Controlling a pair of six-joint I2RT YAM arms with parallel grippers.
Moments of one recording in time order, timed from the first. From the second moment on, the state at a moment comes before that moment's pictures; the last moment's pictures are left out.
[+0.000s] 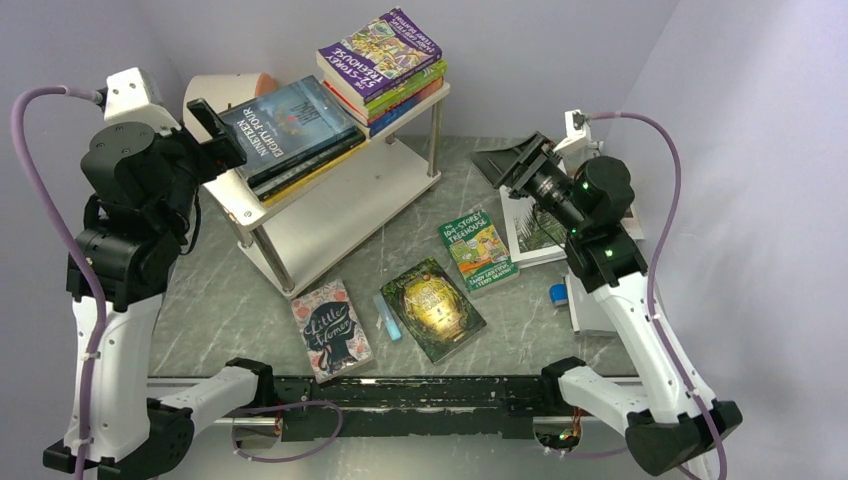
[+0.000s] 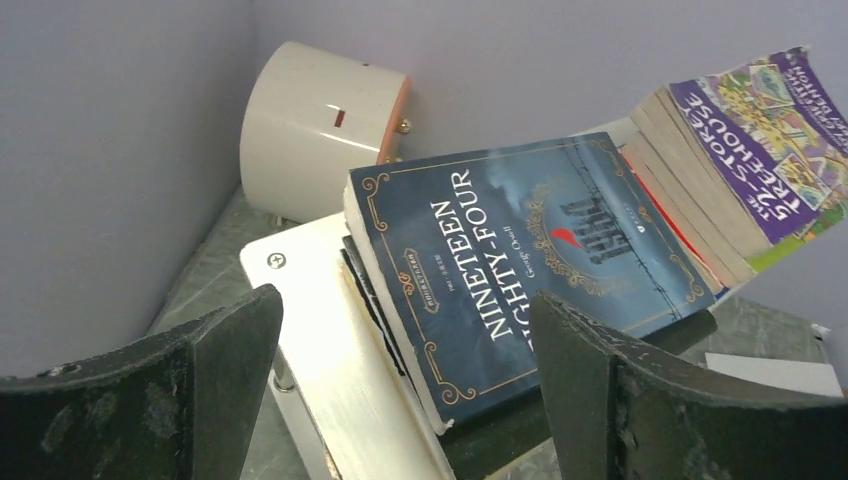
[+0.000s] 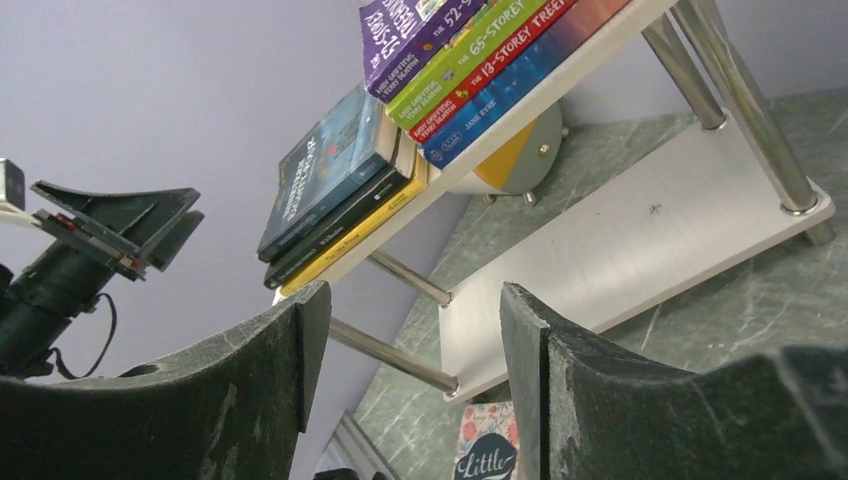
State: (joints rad) left arm -0.25 1.05 1.75 -0.81 -0.42 -0.31; right arm 0.35 0.98 1.16 -0.08 -0.33 0.82
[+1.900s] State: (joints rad) left arm 0.16 1.62 1.97 -0.68 0.66 -0.14; right arm 1.01 1.63 1.64 -0.16 0.06 0.44
